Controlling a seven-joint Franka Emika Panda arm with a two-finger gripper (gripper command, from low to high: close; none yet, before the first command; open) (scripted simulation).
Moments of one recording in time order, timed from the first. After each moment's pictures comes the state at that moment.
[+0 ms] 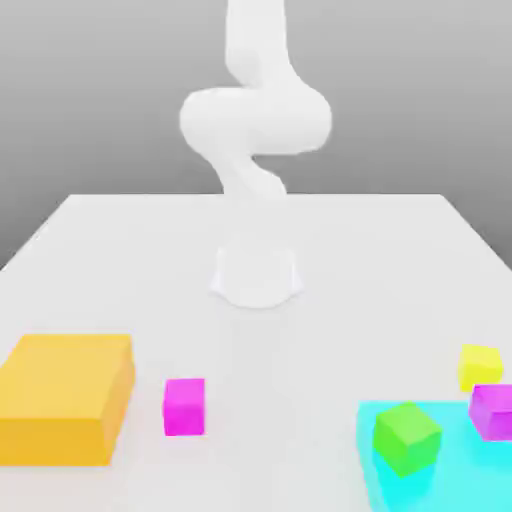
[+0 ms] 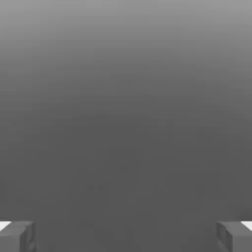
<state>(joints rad) -0.05 -0.73 0.03 -2.35 0.00 2.35 0.91</state>
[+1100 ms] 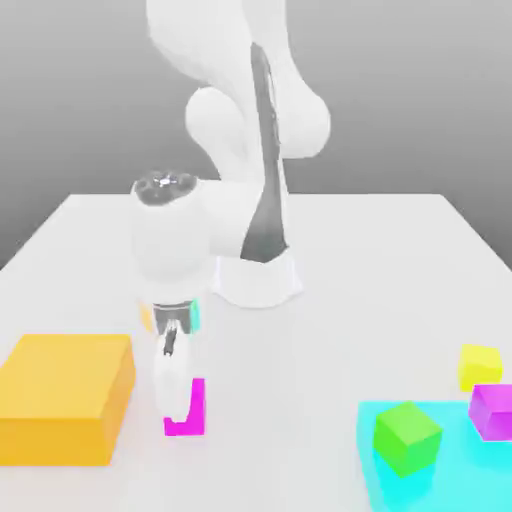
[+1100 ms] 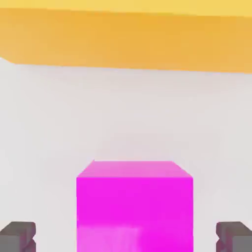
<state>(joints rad) -0.35 0.25 0.05 -2.79 -0.12 3.05 2.13</state>
